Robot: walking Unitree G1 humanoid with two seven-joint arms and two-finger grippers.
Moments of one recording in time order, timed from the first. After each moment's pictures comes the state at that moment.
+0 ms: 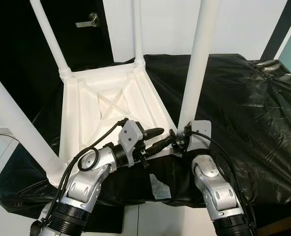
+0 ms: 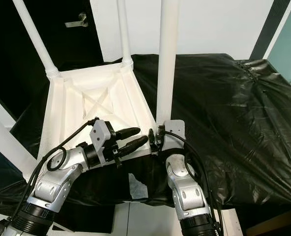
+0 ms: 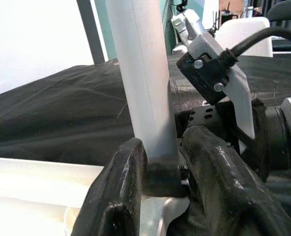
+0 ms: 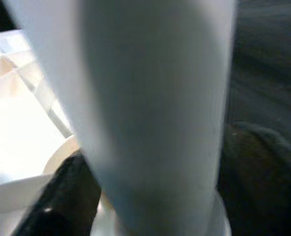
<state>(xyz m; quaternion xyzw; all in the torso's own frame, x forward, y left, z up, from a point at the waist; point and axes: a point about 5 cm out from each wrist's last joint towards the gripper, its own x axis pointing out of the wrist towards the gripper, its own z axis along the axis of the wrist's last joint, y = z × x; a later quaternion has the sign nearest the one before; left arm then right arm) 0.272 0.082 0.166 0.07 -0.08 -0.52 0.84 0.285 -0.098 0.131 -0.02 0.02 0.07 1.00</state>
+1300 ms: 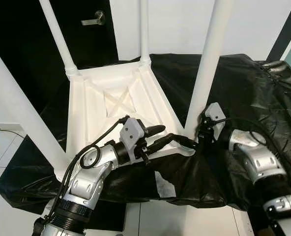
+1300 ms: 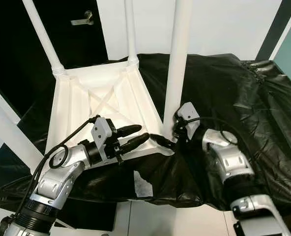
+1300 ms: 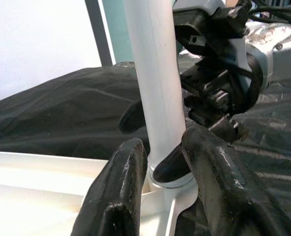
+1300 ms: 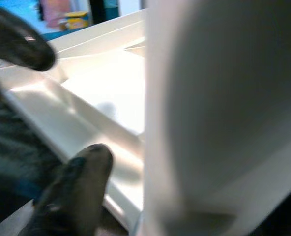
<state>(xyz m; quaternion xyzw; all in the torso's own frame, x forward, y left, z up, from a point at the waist) 0.276 0.079 0.168 0.07 -0.09 -0.52 0.84 0.323 -0.162 0.161 -0.17 0.01 0.48 0.86</state>
